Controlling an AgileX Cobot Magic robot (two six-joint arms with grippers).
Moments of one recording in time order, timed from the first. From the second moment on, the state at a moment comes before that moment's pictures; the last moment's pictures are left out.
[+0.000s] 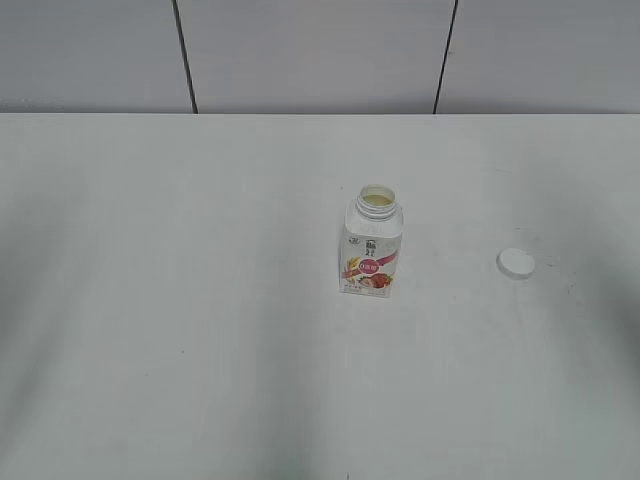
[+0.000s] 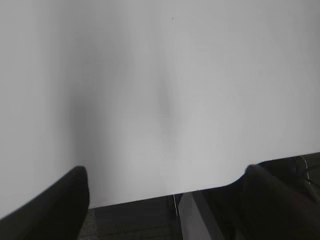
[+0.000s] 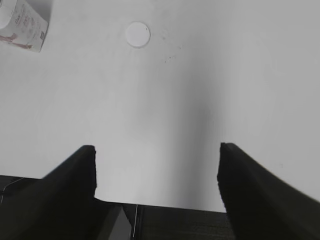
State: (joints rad) left arm -0.10 0.99 -0.91 0.06 1.21 -0.01; right arm 0.10 1.04 -1.08 0.05 1.21 -0.11
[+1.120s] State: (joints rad) left arm -0.10 0.27 -0.52 0.01 1.06 -0.01; right arm 0.10 0.47 -0.52 0.05 1.10 -0.11
